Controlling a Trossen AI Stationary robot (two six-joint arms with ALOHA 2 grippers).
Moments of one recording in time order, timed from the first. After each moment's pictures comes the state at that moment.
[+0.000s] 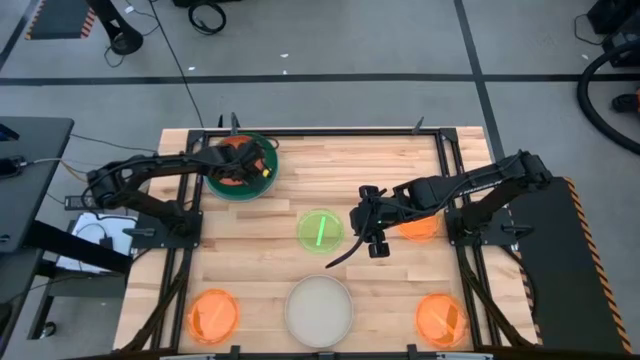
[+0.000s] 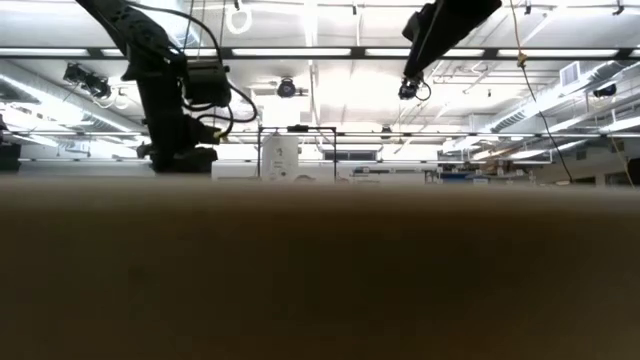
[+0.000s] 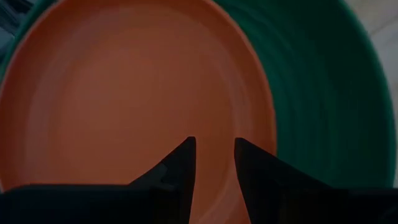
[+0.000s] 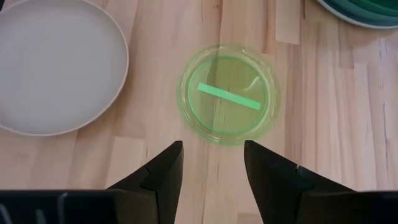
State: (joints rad) left arm 0.54 1.39 0.74 -0.55 -0.33 -0.25; right arm 0.22 1.47 1.27 -0.79 0.14 0.06
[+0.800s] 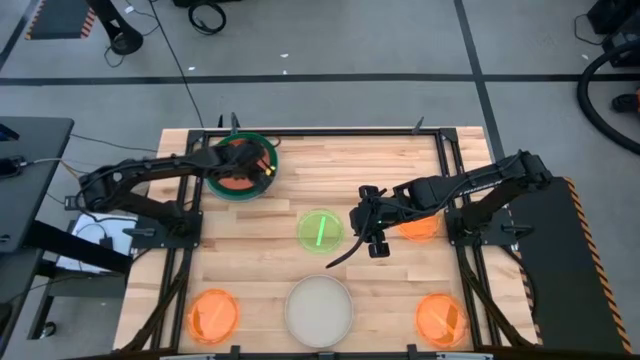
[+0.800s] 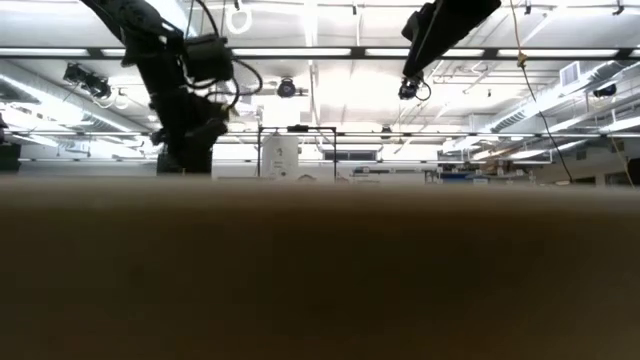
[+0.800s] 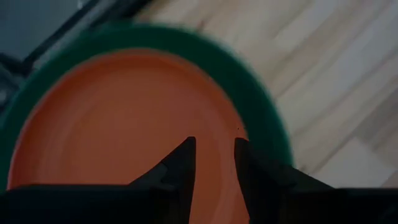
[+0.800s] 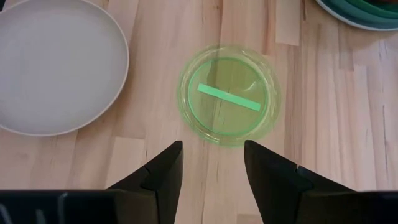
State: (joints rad) left arm 0.49 1.30 0.77 -0.50 -0.29 -0.22; right arm 0.22 1.47 1.27 -0.79 0.14 0.05
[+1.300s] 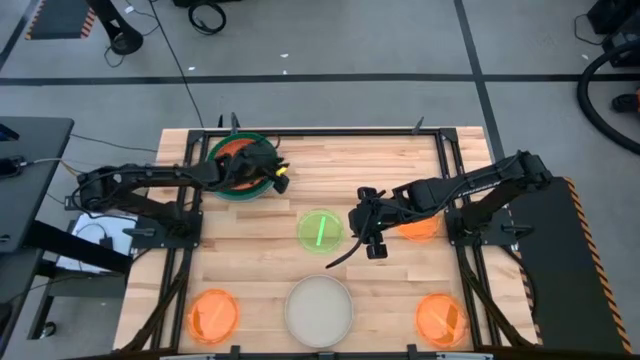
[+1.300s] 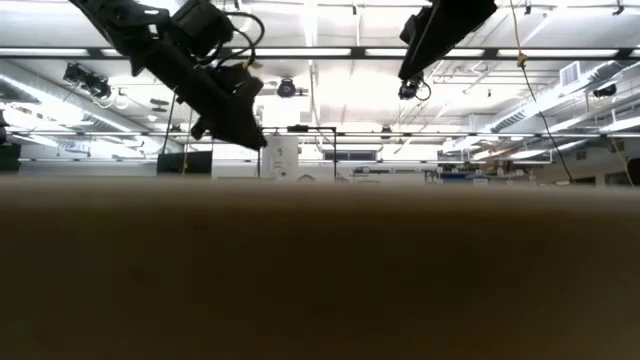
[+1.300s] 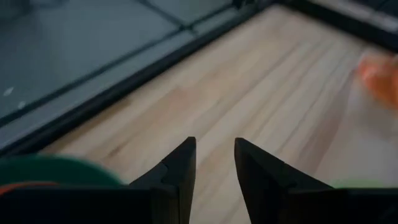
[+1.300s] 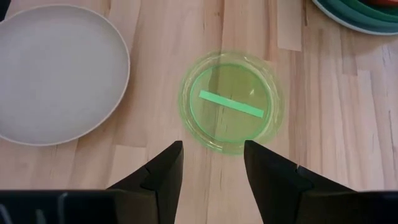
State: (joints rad) left arm 0.35 1.29 0.67 0.08 -0.29 -0.28; right arm 0.22 1.47 1.23 -0.71 0.14 0.06
